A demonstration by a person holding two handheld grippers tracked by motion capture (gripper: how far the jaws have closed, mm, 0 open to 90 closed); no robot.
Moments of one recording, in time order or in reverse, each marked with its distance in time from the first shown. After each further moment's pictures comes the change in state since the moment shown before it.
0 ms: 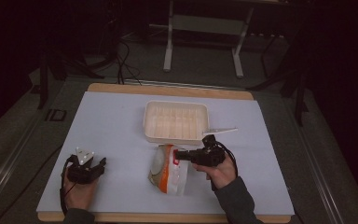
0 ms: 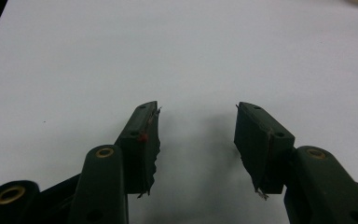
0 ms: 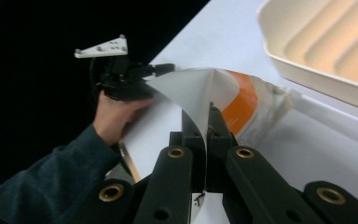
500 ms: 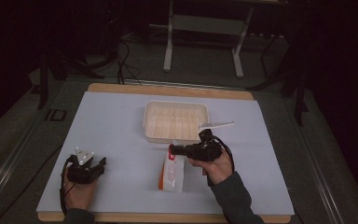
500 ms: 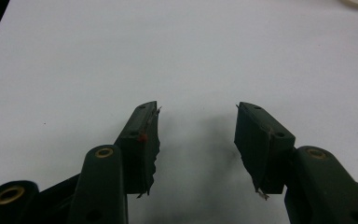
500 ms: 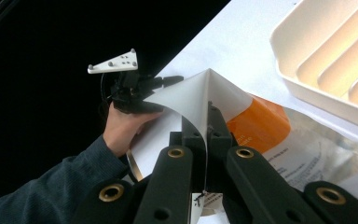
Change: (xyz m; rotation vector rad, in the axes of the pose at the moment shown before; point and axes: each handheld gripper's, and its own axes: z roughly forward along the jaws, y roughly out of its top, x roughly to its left) left arm 0.000 0.000 -0.001 -0.009 -0.002 0.001; right arm 0.010 0.017 0.002 -0.018 0.016 -0.011
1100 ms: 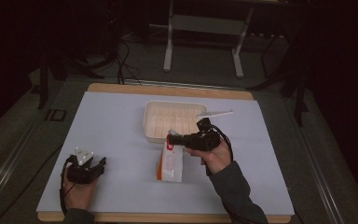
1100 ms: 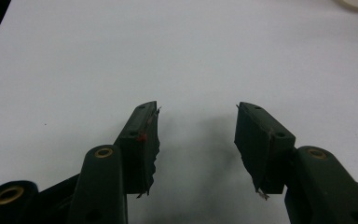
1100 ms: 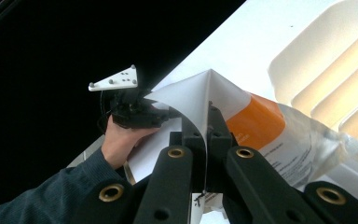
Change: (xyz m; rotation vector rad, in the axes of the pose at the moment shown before) left arm 0.000 0.000 0.000 -0.006 -0.003 -0.001; right arm 0.005 0.029 0.001 -0.001 -0.012 -0.037
